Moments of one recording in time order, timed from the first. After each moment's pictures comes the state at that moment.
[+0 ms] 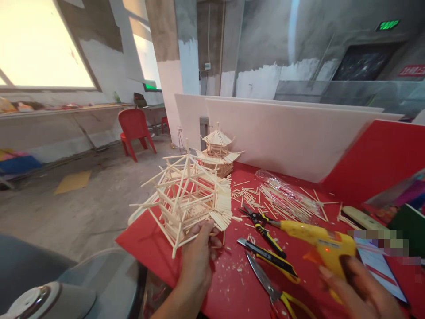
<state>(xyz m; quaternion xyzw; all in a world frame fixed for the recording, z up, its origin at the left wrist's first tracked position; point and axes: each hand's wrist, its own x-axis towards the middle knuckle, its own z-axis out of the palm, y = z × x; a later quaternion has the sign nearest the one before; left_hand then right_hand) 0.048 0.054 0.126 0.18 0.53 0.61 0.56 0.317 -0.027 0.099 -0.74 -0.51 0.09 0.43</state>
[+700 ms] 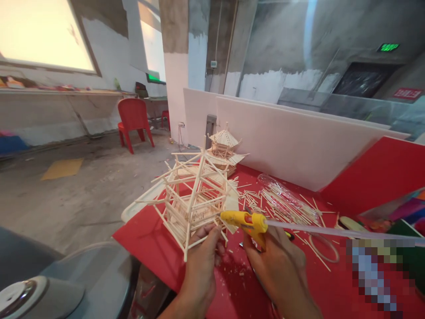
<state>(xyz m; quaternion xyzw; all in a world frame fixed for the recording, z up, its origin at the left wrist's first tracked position) 0.037 0.049 0.114 0.17 0.48 0.61 0.60 0.181 0.041 0.130 -0.60 -0.70 -0.26 0.29</state>
